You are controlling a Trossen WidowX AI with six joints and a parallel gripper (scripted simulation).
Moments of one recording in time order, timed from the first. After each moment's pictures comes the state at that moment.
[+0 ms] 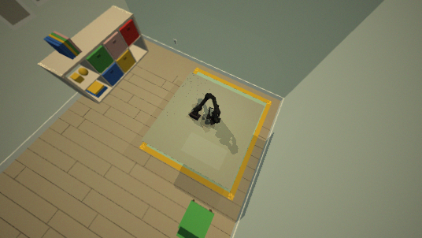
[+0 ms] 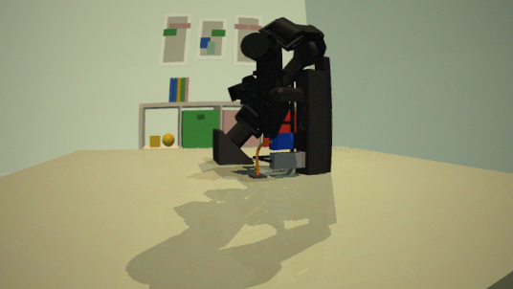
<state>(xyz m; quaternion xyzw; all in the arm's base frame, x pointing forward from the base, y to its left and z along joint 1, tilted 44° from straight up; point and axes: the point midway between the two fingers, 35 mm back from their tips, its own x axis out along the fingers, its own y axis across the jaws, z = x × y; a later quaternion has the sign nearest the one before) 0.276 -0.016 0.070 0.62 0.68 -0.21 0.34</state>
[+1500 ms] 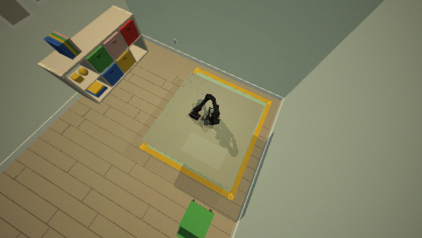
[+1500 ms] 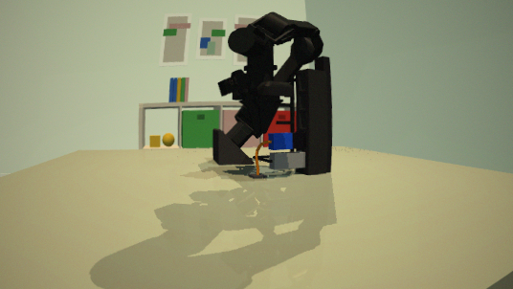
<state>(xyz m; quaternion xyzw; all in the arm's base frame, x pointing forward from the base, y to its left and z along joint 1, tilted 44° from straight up) 0.277 -0.039 0.064 0.62 0.67 -0.22 0.34</state>
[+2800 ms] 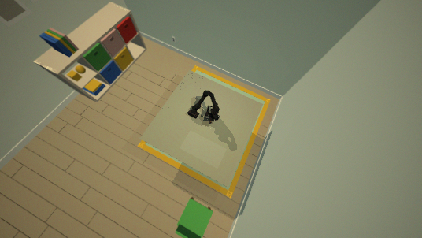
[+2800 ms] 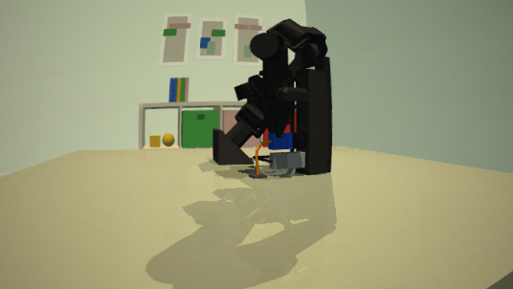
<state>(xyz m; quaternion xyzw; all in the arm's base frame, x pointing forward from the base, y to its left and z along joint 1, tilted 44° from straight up) 0.270 -0.007 0.082 0.62 0.67 -0.22 0.34</state>
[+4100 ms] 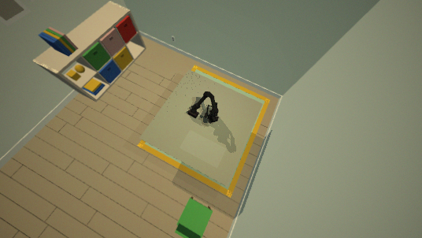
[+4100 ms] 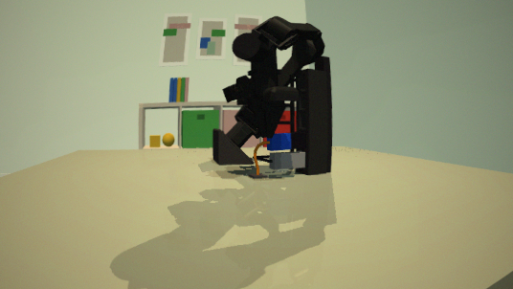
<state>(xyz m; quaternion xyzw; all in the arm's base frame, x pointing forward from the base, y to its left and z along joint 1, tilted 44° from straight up) 0.276 -0.023 0.065 0.63 0.68 -0.20 0.33</state>
